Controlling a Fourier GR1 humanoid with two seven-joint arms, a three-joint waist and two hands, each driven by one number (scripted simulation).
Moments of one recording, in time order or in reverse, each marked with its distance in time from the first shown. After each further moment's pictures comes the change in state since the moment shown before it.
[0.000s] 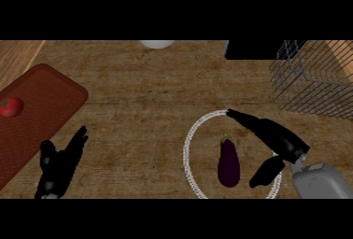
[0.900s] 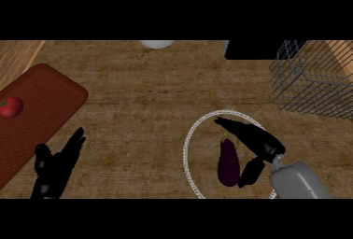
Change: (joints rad) left arm 0.022 -0.008 0.036 -0.015 -0.019 -0.048 -0.012; right arm -0.029 0.100 0.043 0.185 0.164 -0.031 -0.053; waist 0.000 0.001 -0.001
